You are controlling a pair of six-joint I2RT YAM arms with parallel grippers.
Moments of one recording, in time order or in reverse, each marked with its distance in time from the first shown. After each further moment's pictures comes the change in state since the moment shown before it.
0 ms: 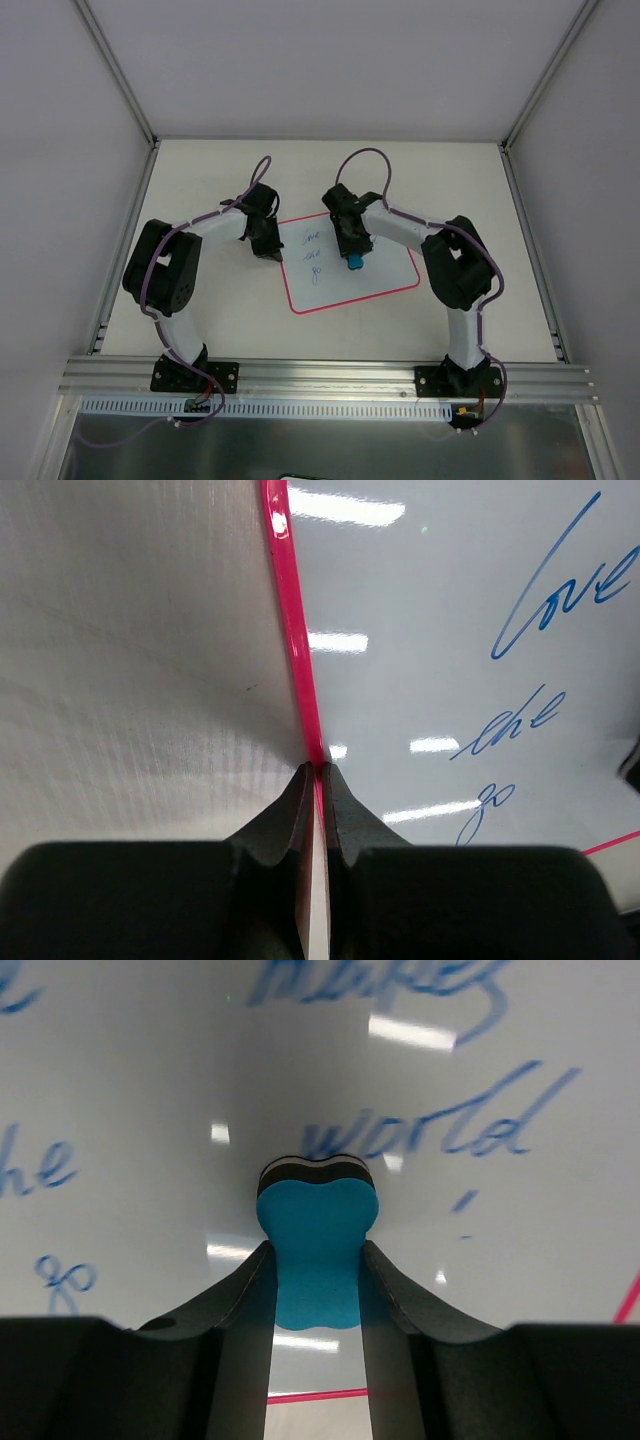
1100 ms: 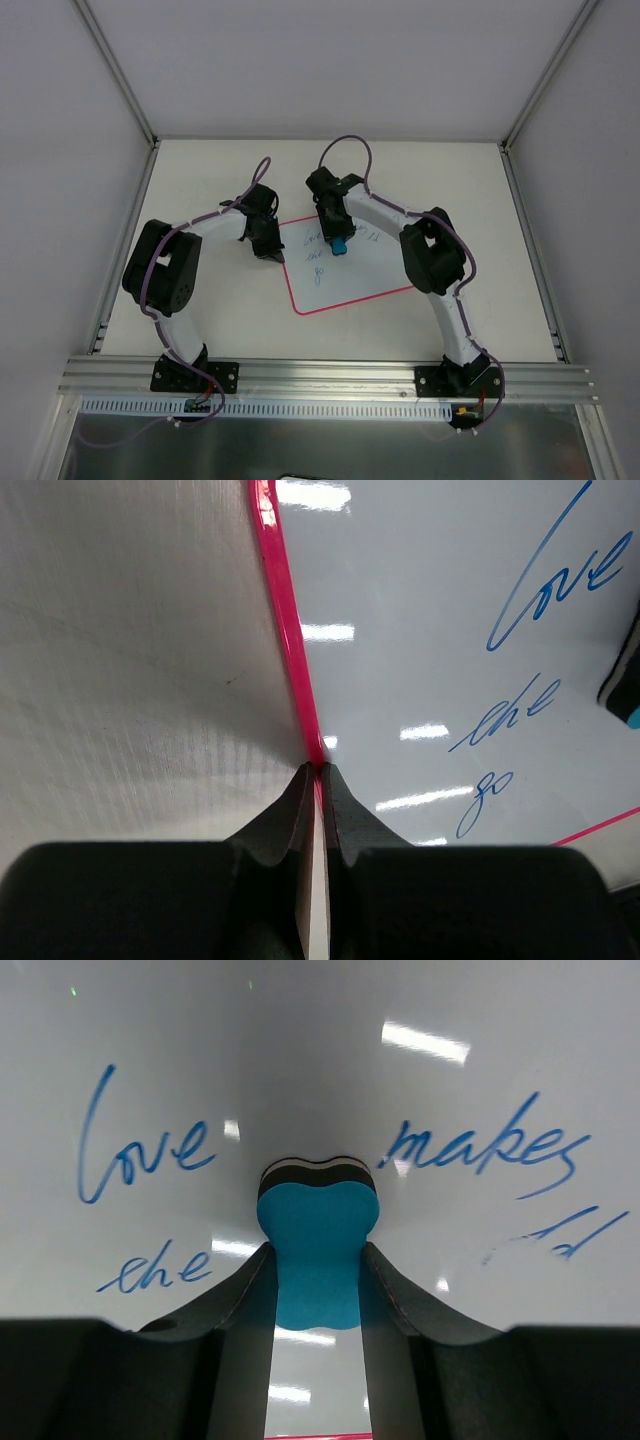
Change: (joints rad) left arm 0.003 -0.002 -0.011 0.013 0.053 0.003; right arm -0.038 0.217 0.350 -0.135 -0.048 -0.035
